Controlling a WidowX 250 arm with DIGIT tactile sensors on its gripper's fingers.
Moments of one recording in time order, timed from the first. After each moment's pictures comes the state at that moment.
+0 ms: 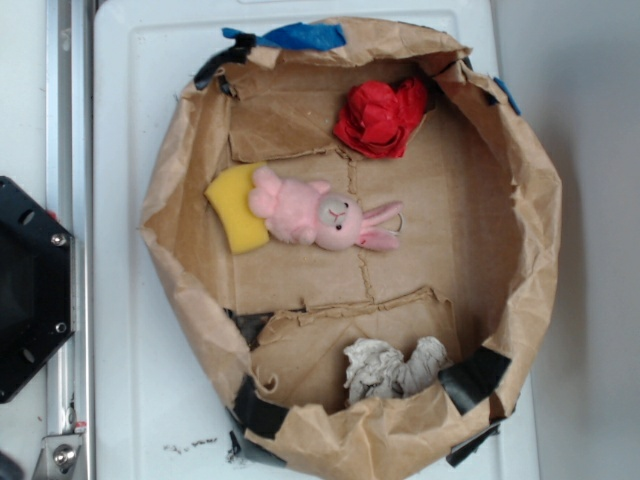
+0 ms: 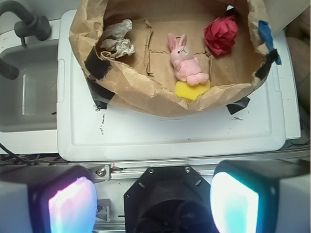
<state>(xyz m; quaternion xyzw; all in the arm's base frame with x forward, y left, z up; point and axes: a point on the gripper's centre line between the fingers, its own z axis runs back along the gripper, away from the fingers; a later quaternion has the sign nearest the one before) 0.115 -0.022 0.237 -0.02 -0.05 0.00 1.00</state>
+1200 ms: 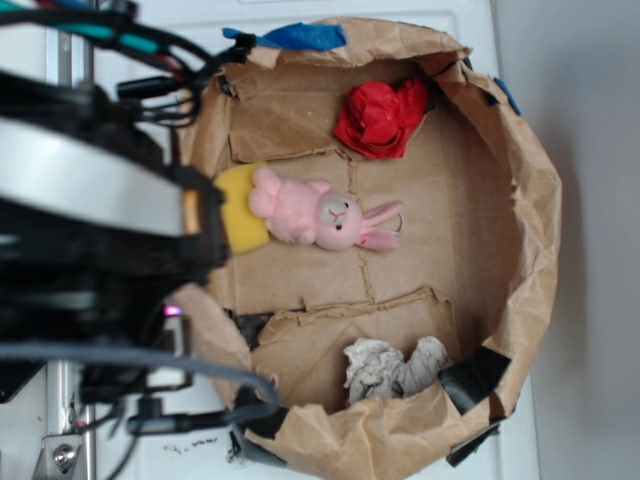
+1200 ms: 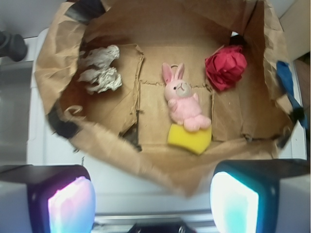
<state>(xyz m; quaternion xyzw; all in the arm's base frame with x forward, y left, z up) 0.189 -0.011 0.184 0.01 -0.05 -0.01 1.00</state>
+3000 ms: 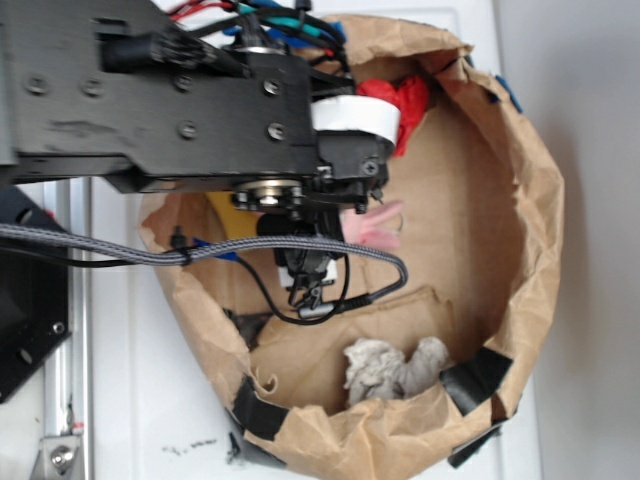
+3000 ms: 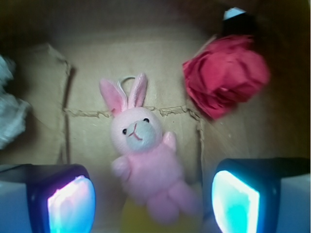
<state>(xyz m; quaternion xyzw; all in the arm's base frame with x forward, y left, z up) 0.246 0.031 0.091 0.05 -0.05 0.01 1.00</state>
